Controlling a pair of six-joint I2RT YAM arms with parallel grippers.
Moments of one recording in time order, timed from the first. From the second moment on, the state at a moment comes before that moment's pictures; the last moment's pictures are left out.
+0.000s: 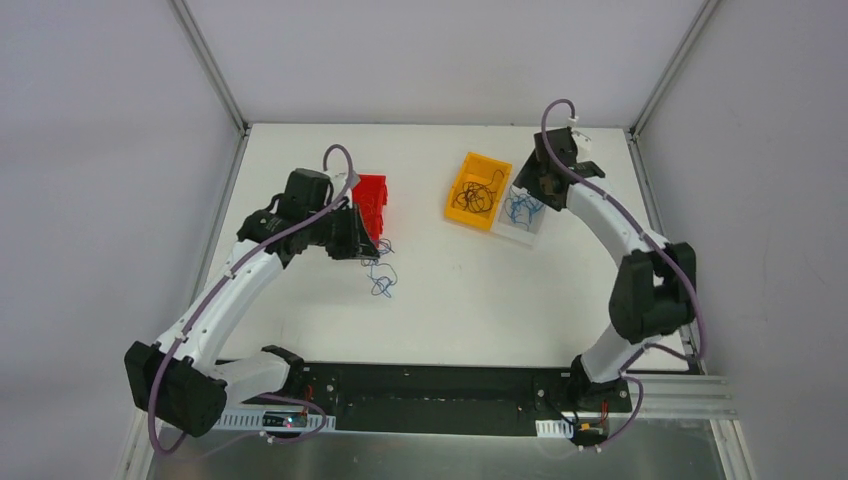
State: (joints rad) left arm -0.35 1.12 1.06 -0.77 0.41 -0.51; right arm 0.28 1.73 1.38 -0.58 0.33 0.71
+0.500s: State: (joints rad) left arm -0.56 1.32 1.07 -0.60 0.58 -0.52; right arm 0.50 1.05 0.73 -0.30 -0.32 0.62
